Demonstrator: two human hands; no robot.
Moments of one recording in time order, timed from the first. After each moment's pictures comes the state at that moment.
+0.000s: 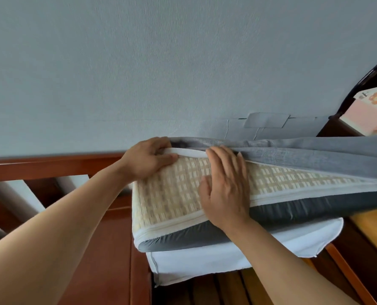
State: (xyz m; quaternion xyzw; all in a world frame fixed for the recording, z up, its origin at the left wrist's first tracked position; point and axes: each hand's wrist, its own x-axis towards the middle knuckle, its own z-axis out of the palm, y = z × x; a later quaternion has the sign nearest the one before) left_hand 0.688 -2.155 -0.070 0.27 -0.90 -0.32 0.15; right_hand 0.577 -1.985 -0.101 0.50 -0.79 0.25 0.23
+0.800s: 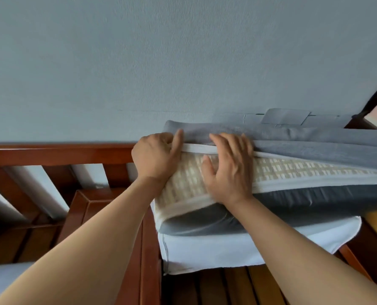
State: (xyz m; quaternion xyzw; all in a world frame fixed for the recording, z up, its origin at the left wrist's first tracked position) left_hand 0.693 -2.127 -0.093 0.43 -0.80 -0.15 0.39; right_hand 0.582 -2.022 -0.097 0.53 -0.75 0.32 0.25
